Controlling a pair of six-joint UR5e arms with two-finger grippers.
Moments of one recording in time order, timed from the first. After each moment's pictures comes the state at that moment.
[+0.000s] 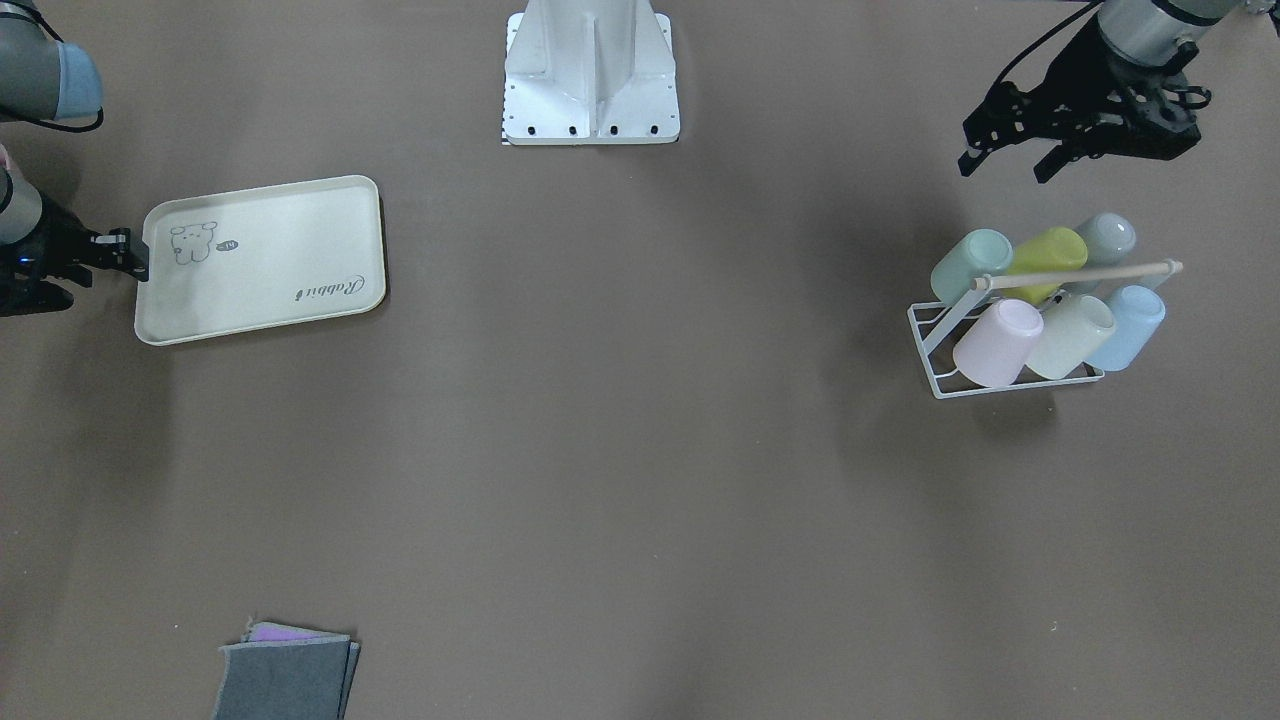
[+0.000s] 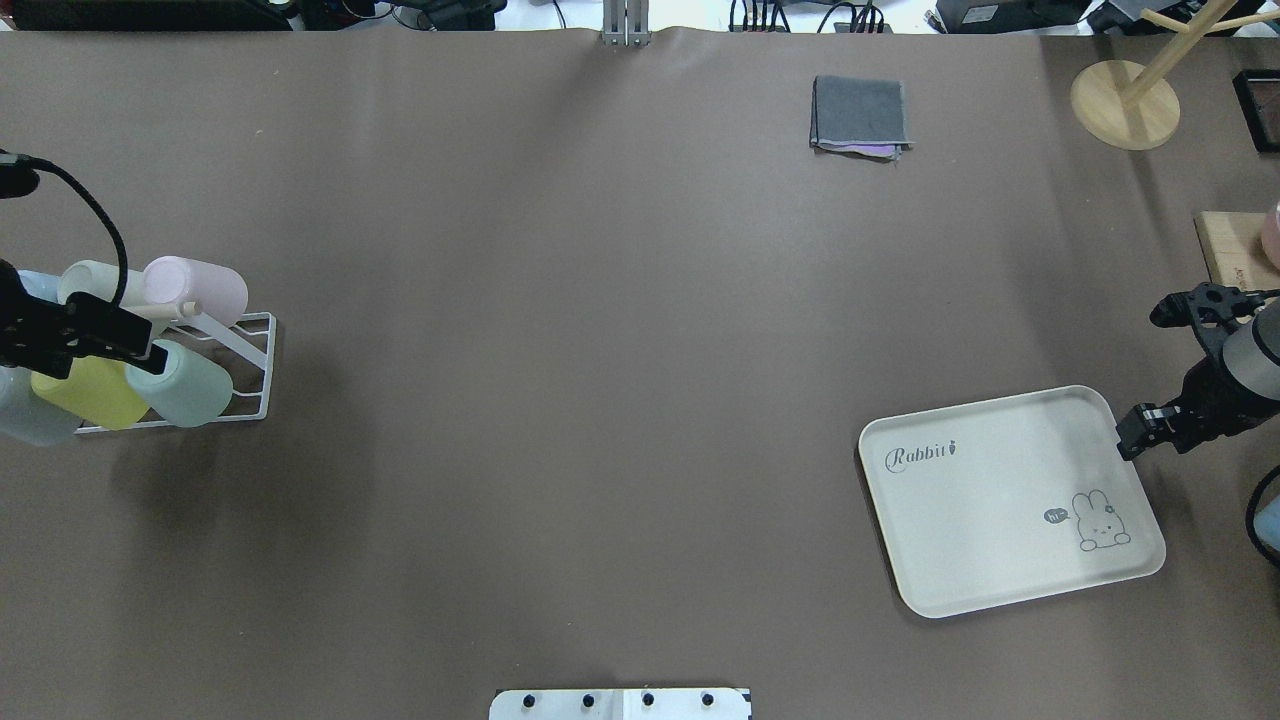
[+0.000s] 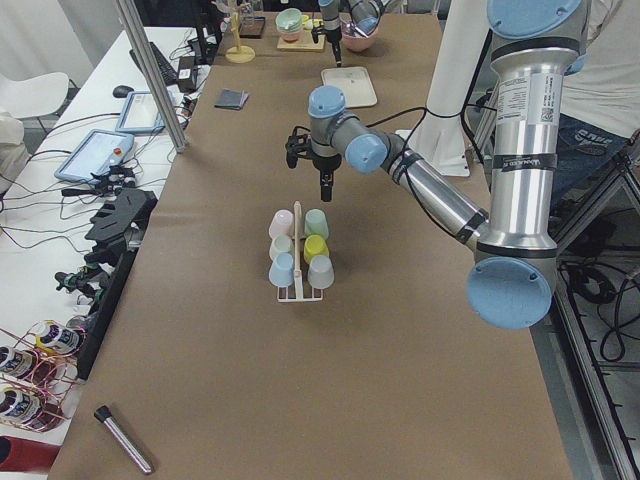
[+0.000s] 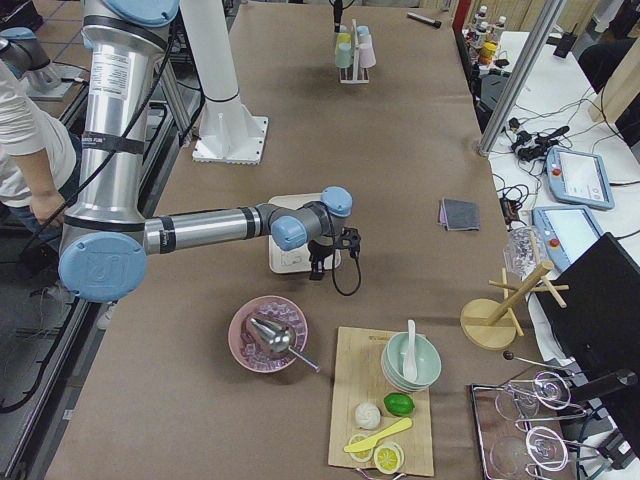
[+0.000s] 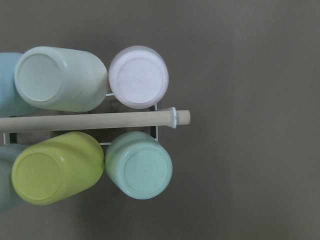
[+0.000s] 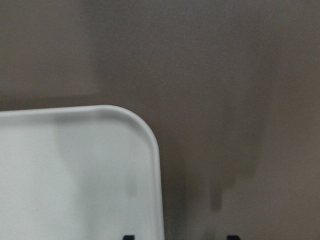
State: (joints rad) left arm -0.95 -1.58 -2.23 -1.59 -2.28 -0.86; right arm 0.91 -1.72 1.79 -1.30 2.26 0.60
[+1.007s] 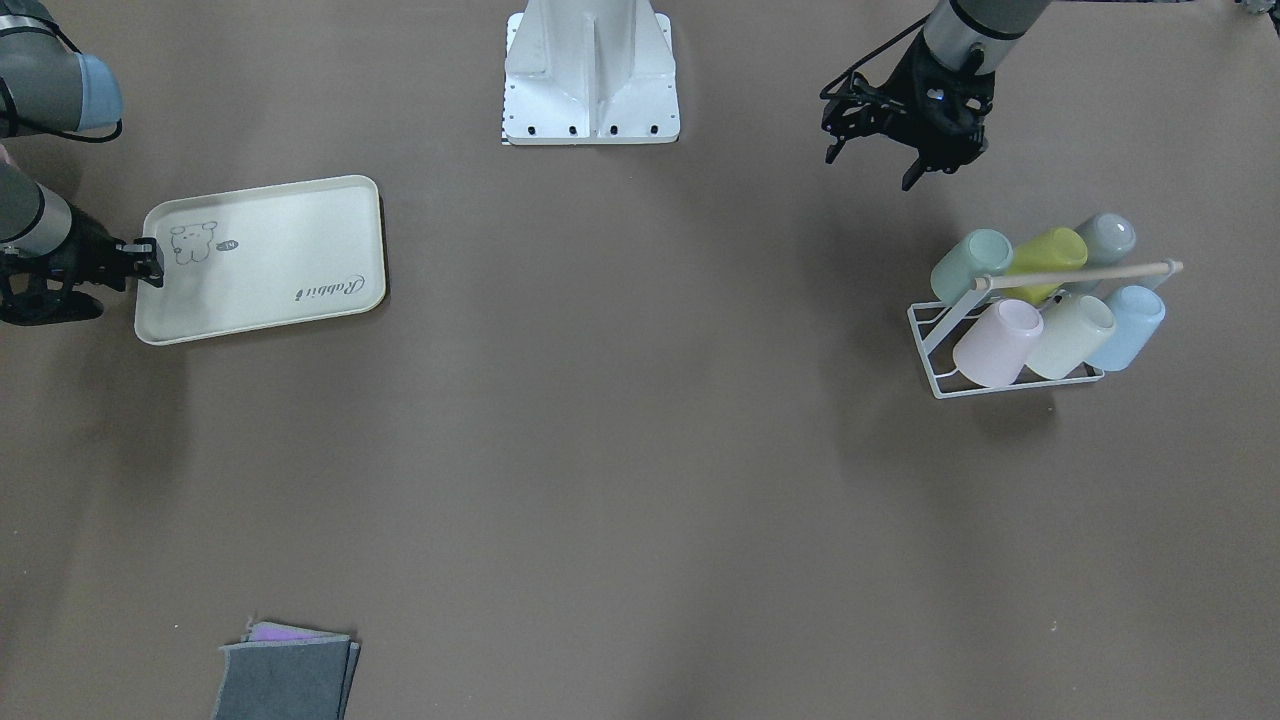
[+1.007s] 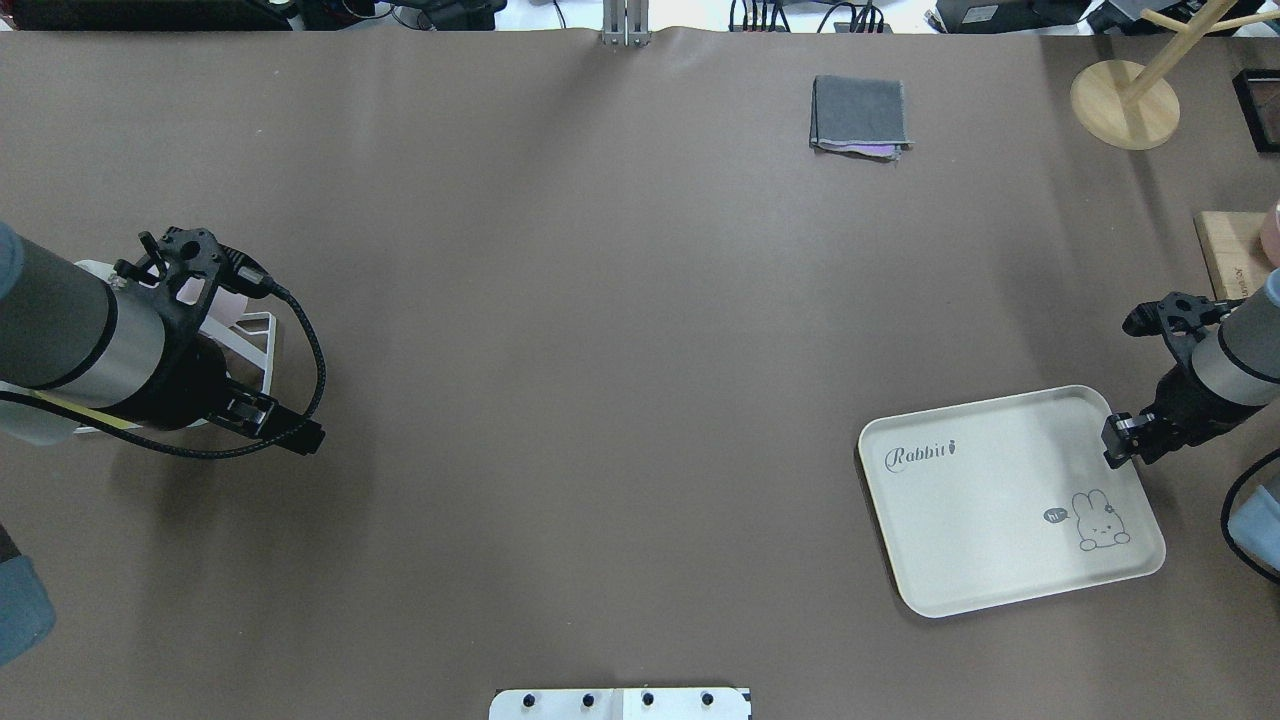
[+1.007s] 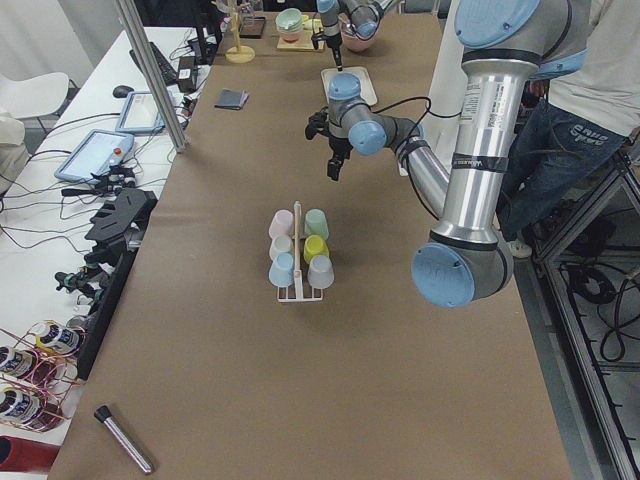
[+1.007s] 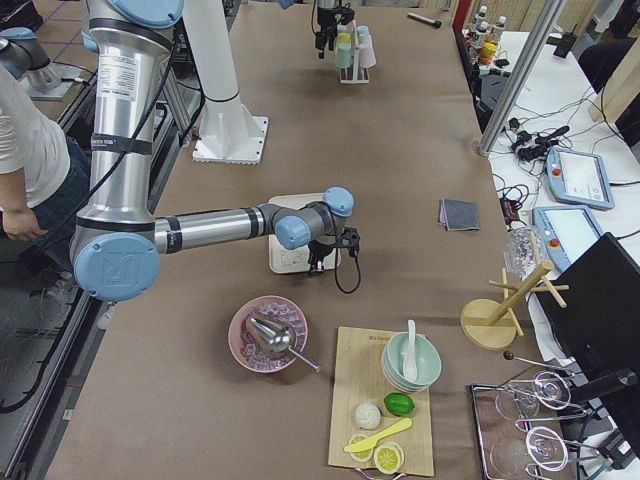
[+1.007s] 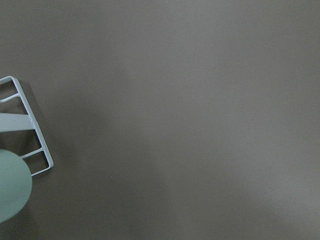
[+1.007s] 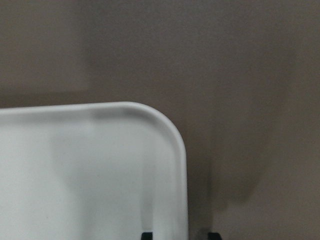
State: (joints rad) left arm -0.68 -1.71 -2.23 -1.58 -2.06 -0.68; right arm 0.88 -1.69 1.76 -1.31 2.27 0.61
